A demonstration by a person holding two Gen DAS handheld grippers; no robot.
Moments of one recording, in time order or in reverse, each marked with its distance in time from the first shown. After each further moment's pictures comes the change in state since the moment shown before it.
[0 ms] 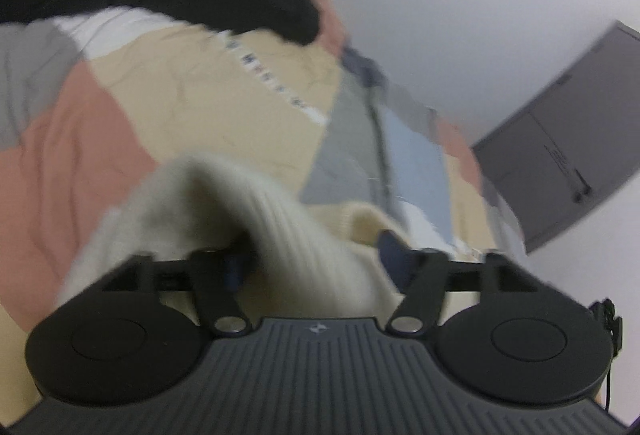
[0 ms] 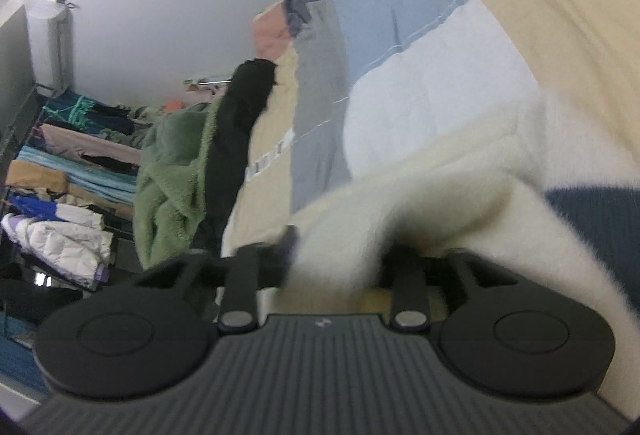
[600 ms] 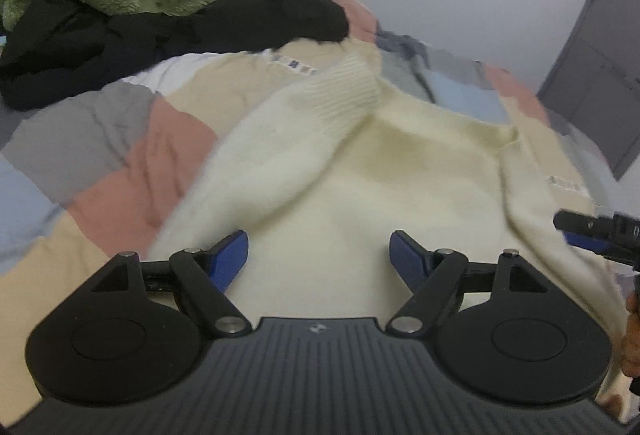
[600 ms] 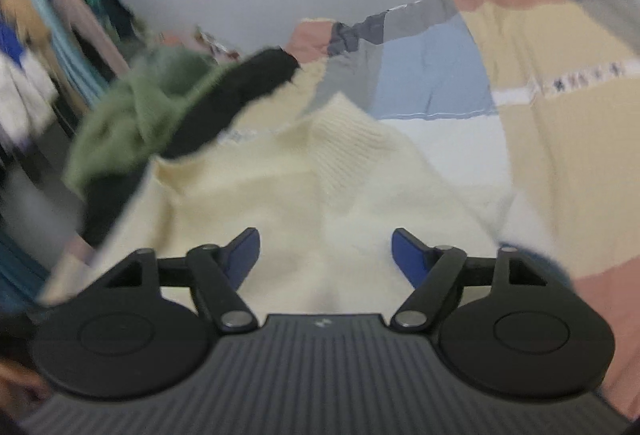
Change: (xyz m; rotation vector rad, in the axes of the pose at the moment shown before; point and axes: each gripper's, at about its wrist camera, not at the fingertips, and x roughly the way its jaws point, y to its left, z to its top) left arm -0.043 -0.020 -0.054 0.263 -0.021 0.320; right arm -0.023 0.058 -0.046 -0.584 -0.093 -0.266
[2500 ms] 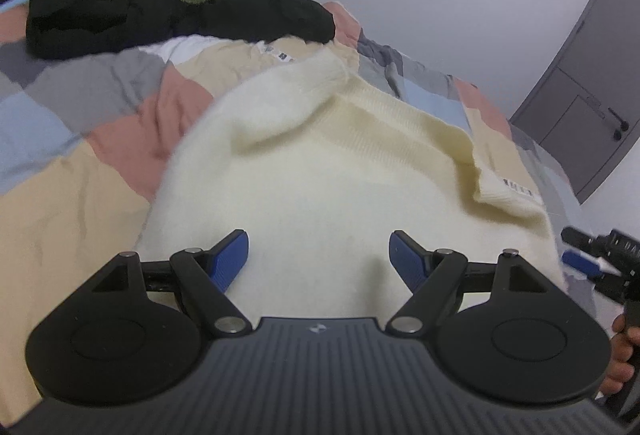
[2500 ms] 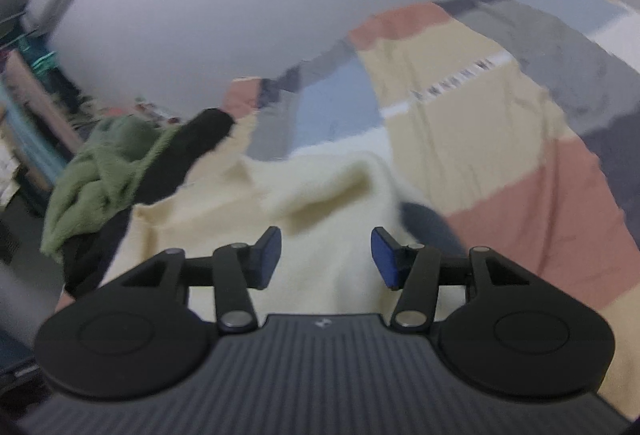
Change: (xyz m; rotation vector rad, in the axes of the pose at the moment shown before) left arm -0.078 -0.005 -0.049 -0.092 -0.027 -0.094; right arm -0.110 -0.017 -0.048 0.184 -0.177 -0.129
